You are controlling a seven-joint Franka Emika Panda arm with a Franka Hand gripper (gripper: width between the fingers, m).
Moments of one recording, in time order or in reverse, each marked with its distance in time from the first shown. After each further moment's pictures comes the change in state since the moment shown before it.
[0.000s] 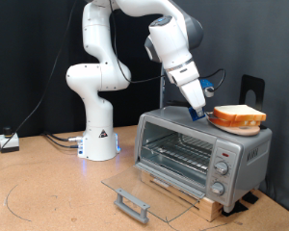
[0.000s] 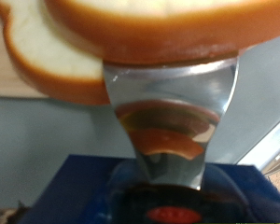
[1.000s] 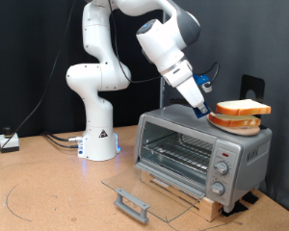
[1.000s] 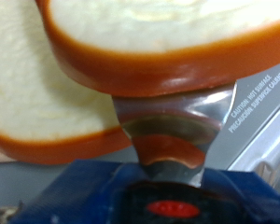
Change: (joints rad) arm 0.000 -0.001 -0.032 -0.012 0.295 0.039 -0.186
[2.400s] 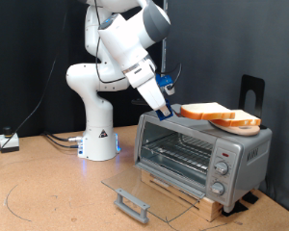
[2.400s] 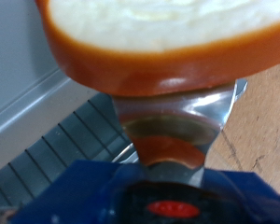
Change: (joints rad) arm -0.130 -0.037 -0.199 -0.008 -0.192 -0.230 -0.166
